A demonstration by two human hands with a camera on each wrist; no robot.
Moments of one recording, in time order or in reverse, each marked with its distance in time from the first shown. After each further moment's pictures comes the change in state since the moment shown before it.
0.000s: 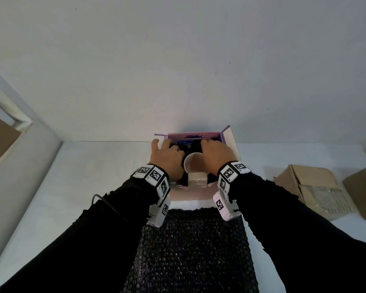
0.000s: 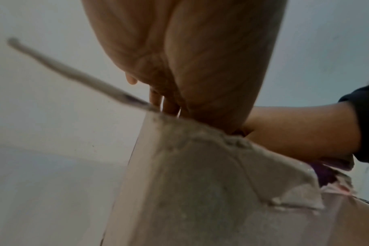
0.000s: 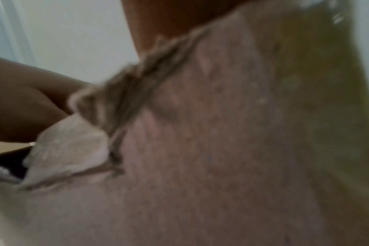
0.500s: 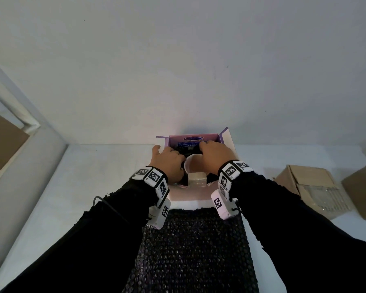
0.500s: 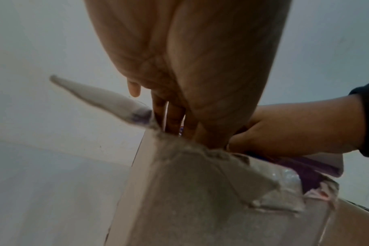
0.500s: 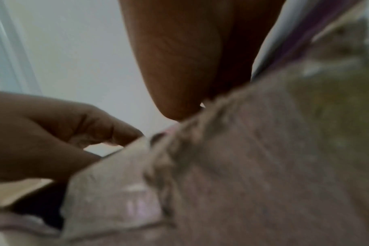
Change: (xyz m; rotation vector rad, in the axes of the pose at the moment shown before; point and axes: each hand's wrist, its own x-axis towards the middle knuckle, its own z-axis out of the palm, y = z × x) left_hand -0.013 0.001 -0.012 -0.064 -0.097 -0.003; right_hand -0.003 0.001 -0.005 0.070 -0.024 -0.027
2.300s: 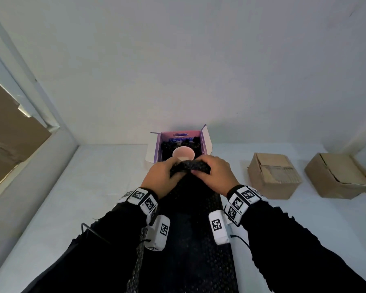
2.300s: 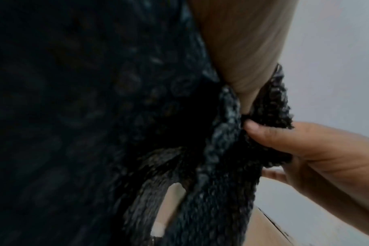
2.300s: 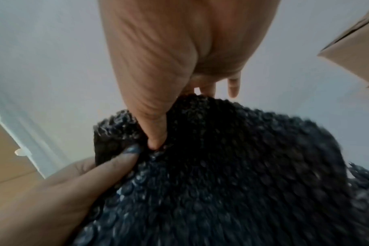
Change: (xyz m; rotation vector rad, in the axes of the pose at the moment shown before) left_hand -0.141 0.071 -0.004 -0.725 0.419 0.067; right_hand -0.179 0.004 -0.011 0.617 0.311 -0.079
